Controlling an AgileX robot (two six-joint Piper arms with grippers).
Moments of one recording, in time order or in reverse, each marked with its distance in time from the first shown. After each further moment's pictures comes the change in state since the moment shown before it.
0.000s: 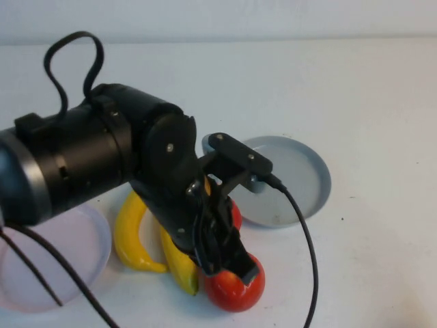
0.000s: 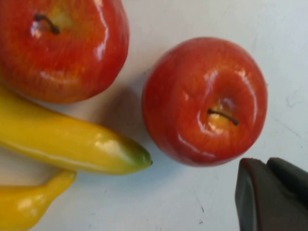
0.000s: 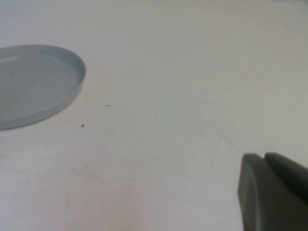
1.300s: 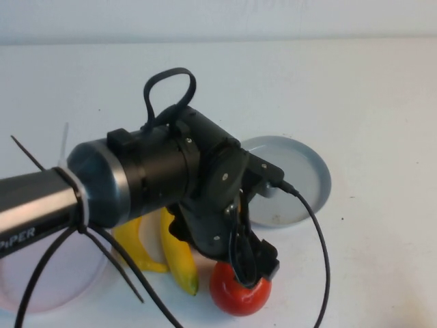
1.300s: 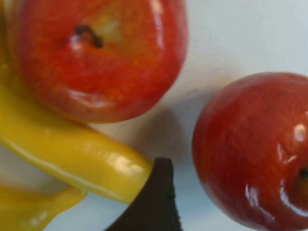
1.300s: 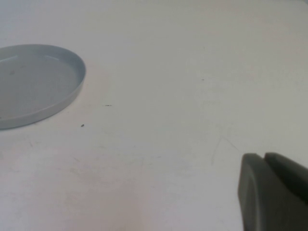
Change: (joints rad) right arm 0.000 0.000 0.000 0.000 0.000 0.000; left arm -0.065 0.154 -0.054 0.178 -0.038 -0.312
